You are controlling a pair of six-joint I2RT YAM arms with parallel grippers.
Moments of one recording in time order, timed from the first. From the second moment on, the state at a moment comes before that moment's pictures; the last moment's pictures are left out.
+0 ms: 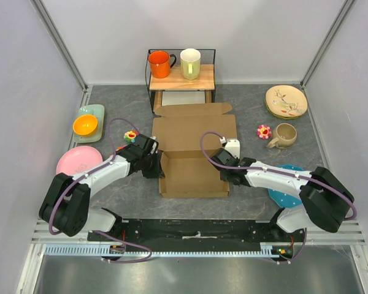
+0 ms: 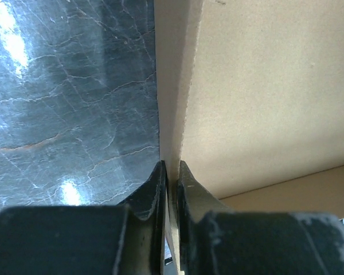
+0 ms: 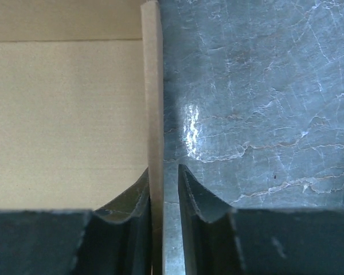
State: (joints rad) left arm -0.48 1.37 0.71 -0.43 0.18 -0.57; right arm 0.84 1.41 0.74 -0.44 0.51 0.73
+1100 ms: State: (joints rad) left arm -0.50 1.28 0.90 -0.56 0.16 -0.61; right arm 0.84 1.26 0.85 -0.52 0.52 0.69
